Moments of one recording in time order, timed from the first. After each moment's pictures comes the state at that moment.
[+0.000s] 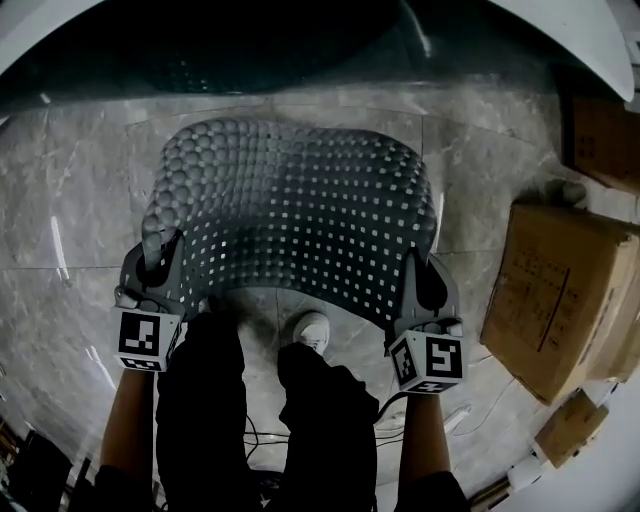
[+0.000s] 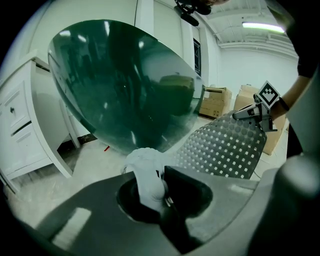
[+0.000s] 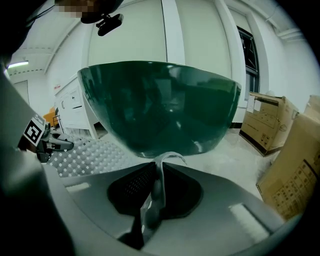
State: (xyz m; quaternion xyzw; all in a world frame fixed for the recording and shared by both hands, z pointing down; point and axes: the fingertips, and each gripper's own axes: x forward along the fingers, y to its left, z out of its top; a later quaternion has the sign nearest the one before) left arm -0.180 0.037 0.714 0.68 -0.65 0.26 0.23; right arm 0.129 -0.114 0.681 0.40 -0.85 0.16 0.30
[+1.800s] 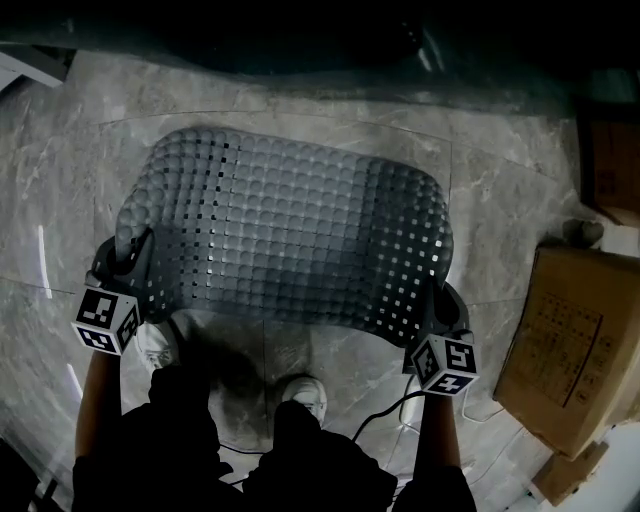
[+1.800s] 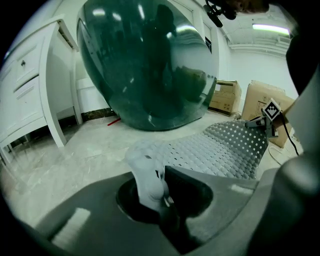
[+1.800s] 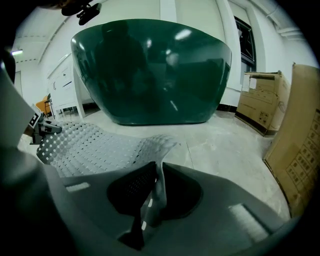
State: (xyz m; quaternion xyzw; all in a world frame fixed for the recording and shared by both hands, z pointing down) left arm -0.242 0.056 0.902 0.66 -0.67 0.23 0.26; right arm 0.206 -0.141 0.888 0.42 -0.83 0.16 0.34
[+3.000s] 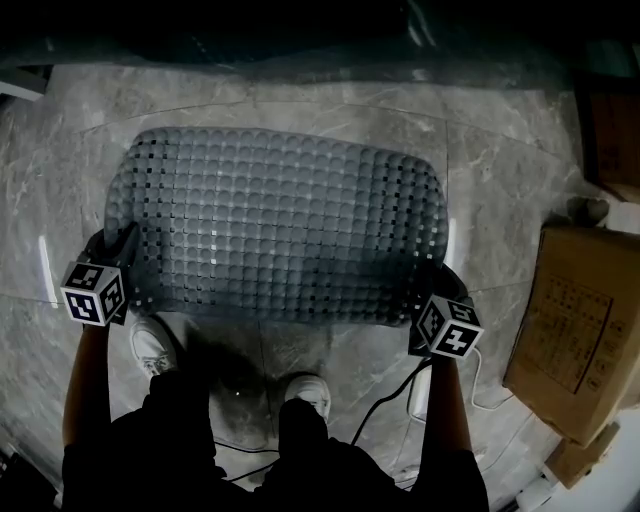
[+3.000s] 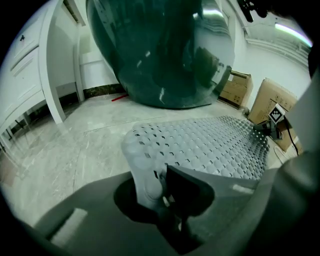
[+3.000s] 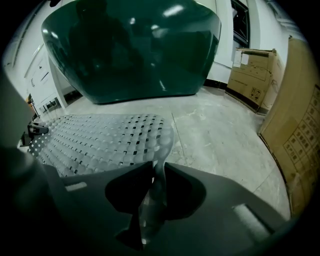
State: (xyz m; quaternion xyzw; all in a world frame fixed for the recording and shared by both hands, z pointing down) left arm -0.278 0.066 0.981 0.62 -0.65 0.26 0.35; right arm 0.254 -0.155 0.967 0.45 -0.75 0.24 0.42
